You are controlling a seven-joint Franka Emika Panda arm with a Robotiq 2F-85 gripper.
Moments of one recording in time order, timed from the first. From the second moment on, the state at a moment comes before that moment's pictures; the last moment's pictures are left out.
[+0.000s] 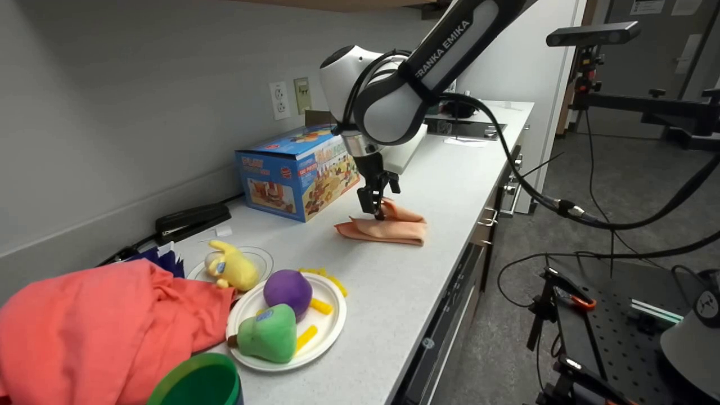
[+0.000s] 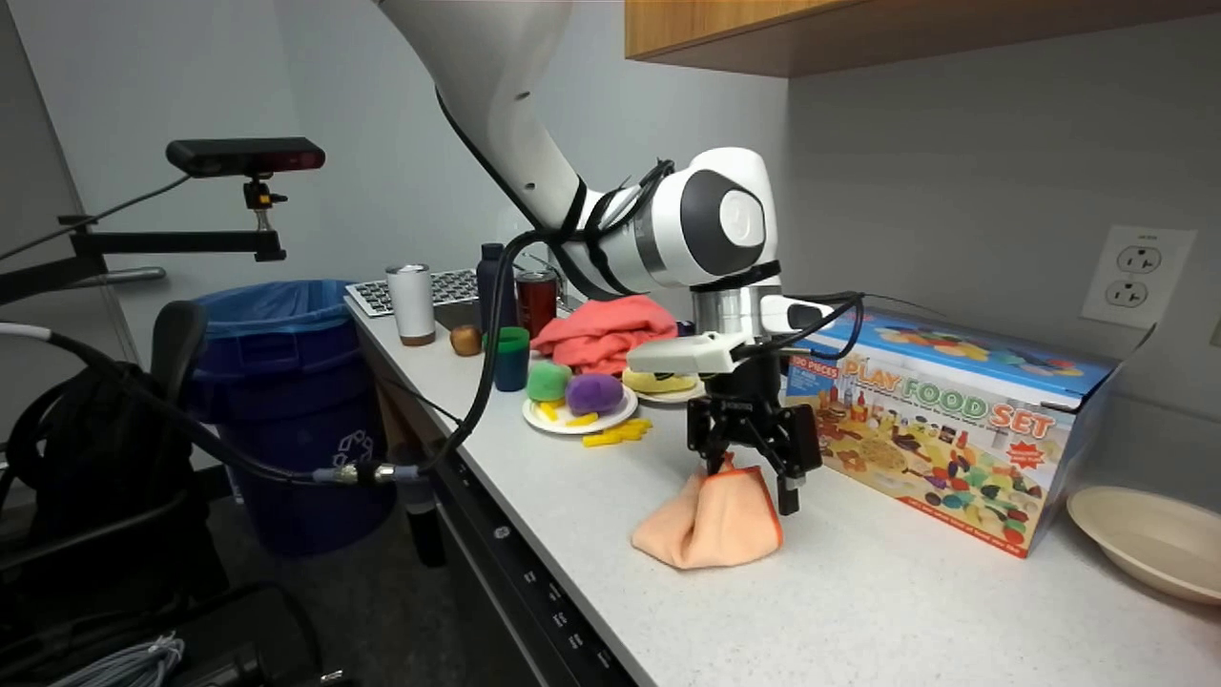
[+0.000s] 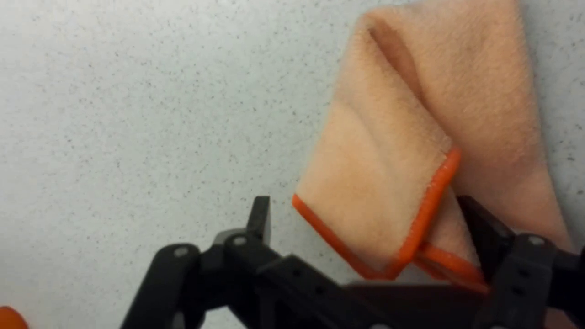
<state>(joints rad) -0.01 0.39 -0.11 -1.94 -0.35 2.17 0.26</state>
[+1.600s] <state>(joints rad) -0.02 0.24 -0.09 -1.96 -0.33 2.04 0.08</state>
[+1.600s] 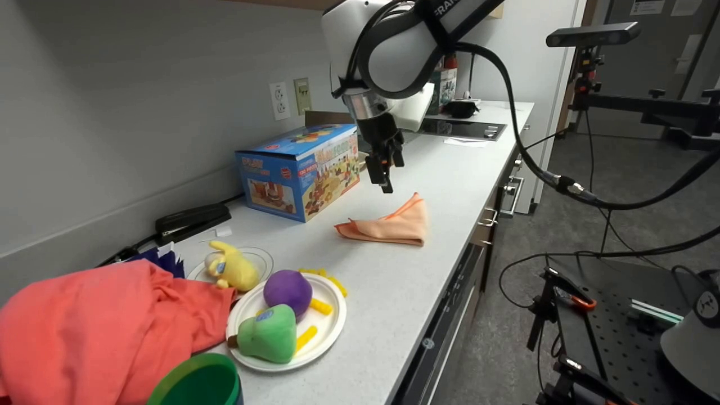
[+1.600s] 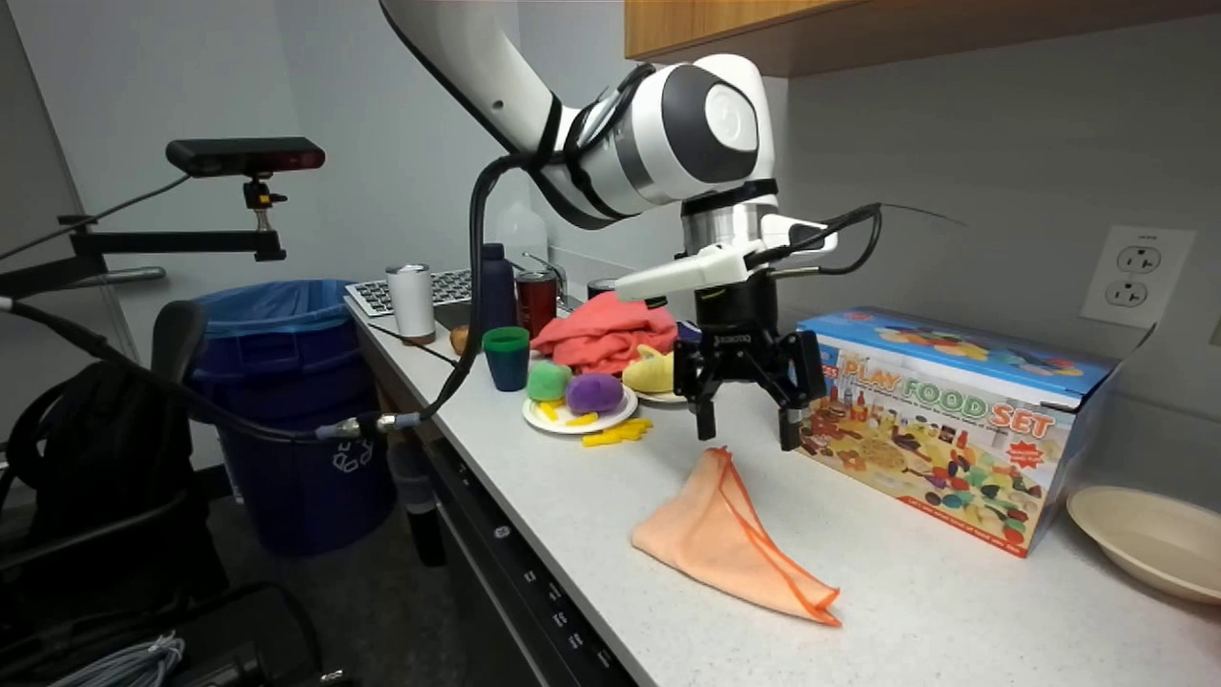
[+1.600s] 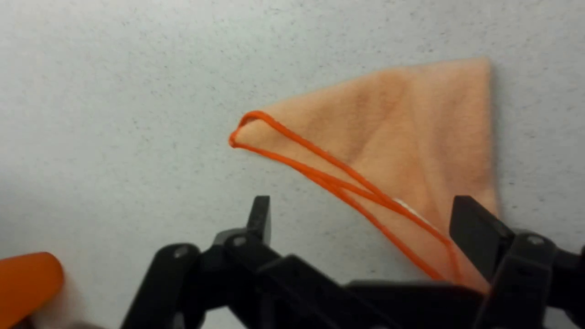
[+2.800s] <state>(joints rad) -0.03 0.38 -0.04 -1.89 -0.25 2.19 -0.15</state>
